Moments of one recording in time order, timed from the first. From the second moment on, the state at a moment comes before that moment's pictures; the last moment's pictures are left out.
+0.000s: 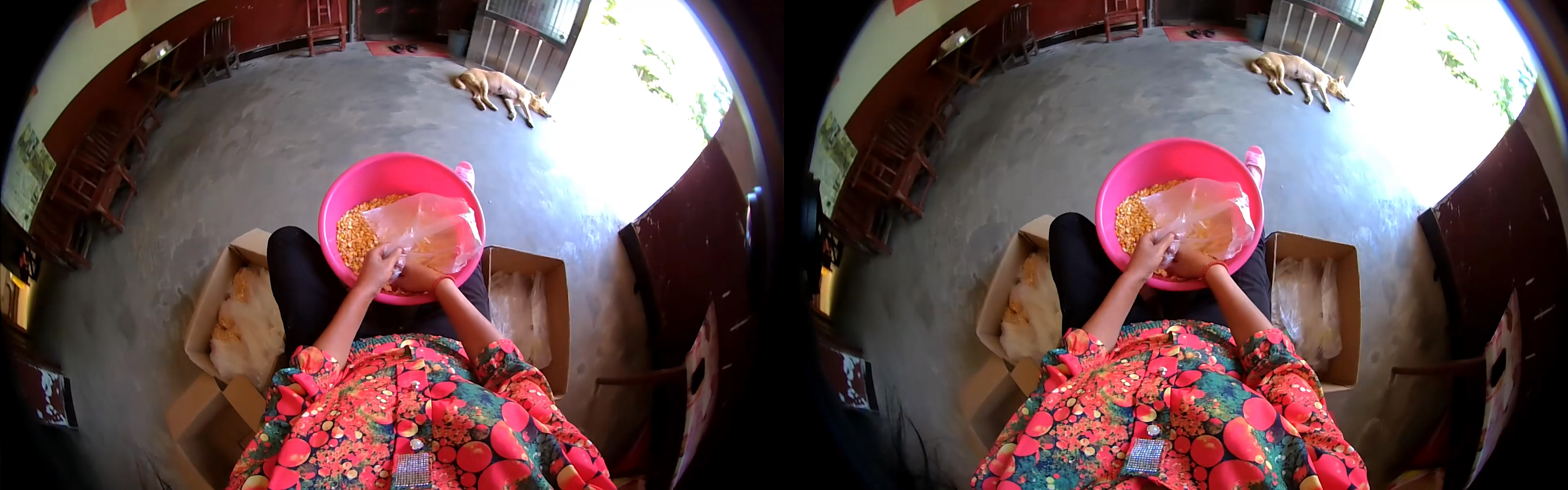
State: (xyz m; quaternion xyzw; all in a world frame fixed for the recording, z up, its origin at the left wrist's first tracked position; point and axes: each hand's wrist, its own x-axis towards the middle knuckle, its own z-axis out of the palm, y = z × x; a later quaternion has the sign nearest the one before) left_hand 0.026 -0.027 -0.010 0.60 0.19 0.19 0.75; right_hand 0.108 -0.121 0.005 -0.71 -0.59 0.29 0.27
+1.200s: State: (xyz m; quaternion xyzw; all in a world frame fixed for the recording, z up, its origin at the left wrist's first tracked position) left_hand 0.024 -0.025 -0.008 0.63 0.21 0.17 0.73; right_hand 0.135 -0.125 -0.020 -0.66 -0.24 0.28 0.66
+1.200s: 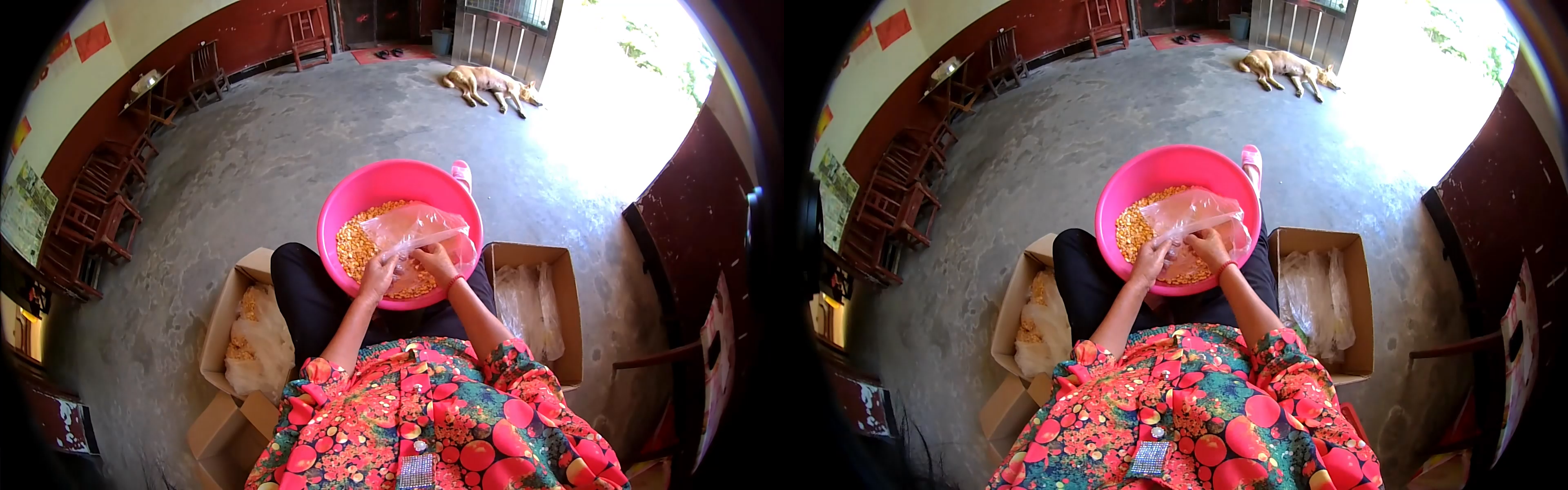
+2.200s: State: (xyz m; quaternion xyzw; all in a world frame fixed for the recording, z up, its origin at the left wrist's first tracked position) left_hand 0.023 -0.027 -0.006 0.65 0.15 0.19 0.72; right_hand 0.124 -0.115 -0.038 -0.82 -0.51 0.14 0.20
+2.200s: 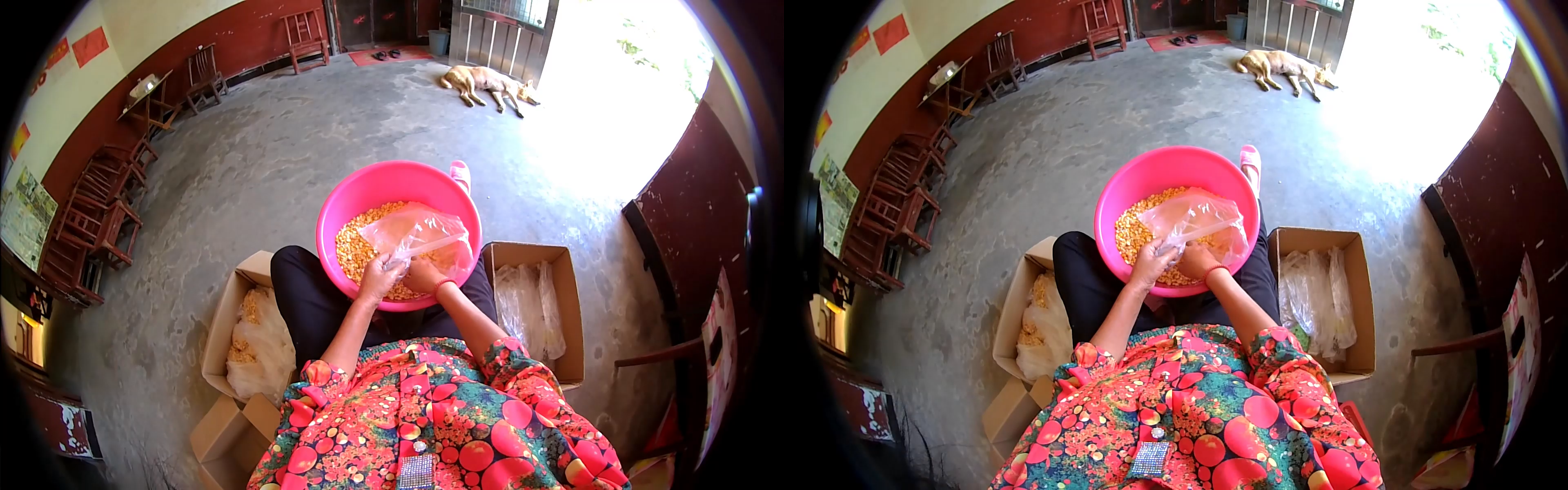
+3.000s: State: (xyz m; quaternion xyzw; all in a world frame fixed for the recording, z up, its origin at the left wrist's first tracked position) left_hand 0.024 -0.021 -0.018 0.62 0.19 0.21 0.73; right_hand 0.112 -0.127 0.022 -0.70 -0.48 0.44 0.30
